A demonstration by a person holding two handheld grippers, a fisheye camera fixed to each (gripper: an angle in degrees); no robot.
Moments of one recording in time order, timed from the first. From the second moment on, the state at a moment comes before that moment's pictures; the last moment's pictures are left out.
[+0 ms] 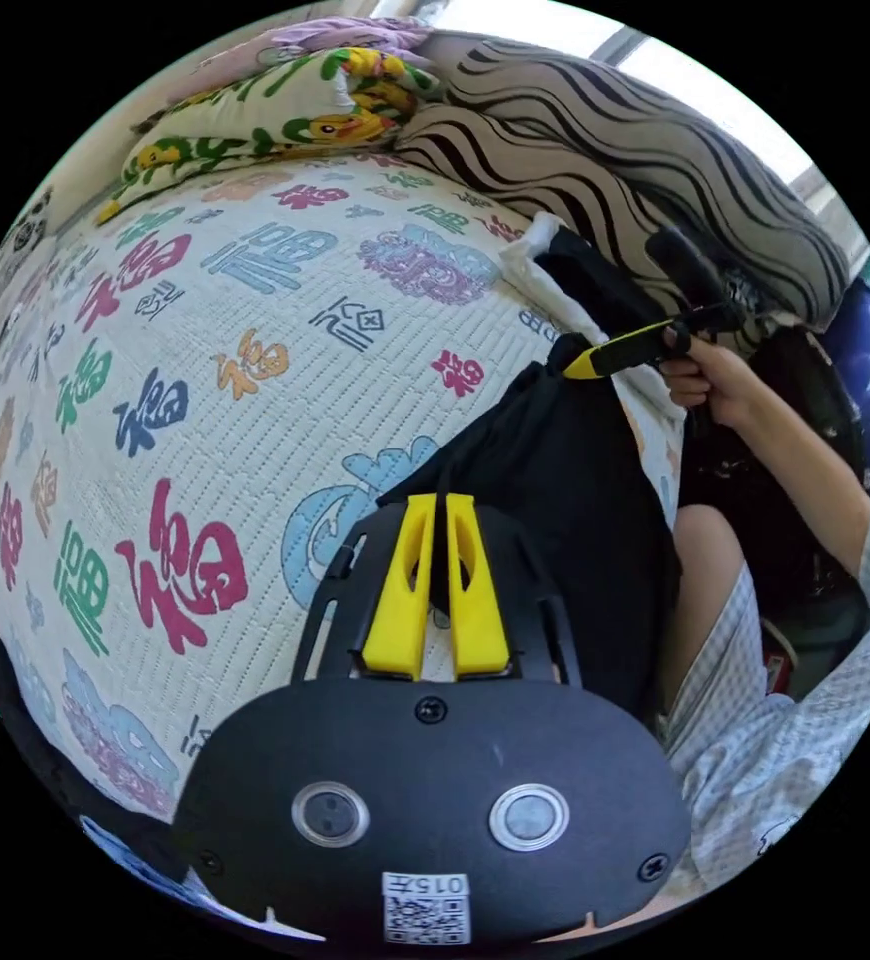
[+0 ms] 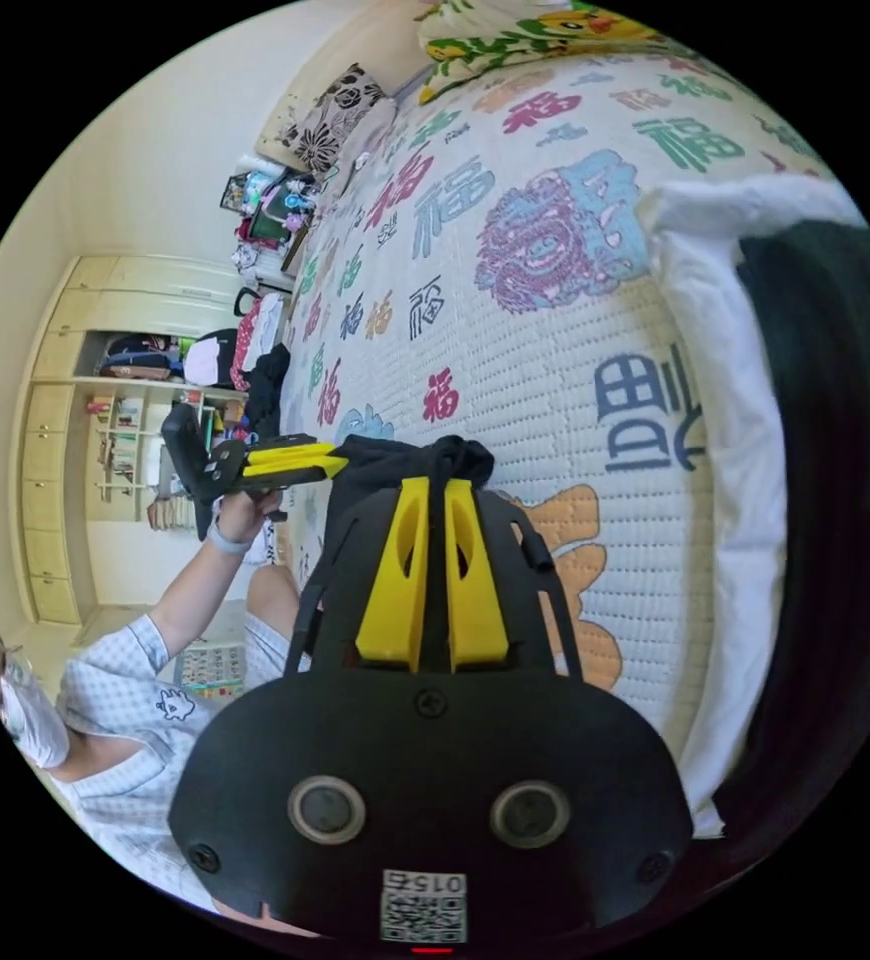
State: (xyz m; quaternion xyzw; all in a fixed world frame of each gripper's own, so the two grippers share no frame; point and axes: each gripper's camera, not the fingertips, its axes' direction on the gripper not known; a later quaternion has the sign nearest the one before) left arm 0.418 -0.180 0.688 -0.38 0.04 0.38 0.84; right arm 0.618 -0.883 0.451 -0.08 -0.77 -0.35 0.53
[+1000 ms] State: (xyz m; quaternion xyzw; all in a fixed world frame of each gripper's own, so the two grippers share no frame) left arm 0.409 -0.054 0.612 -0.38 0.00 0.30 0.87; right arm 0.703 -0.707 0.556 -0.10 -0.72 -0.35 0.59
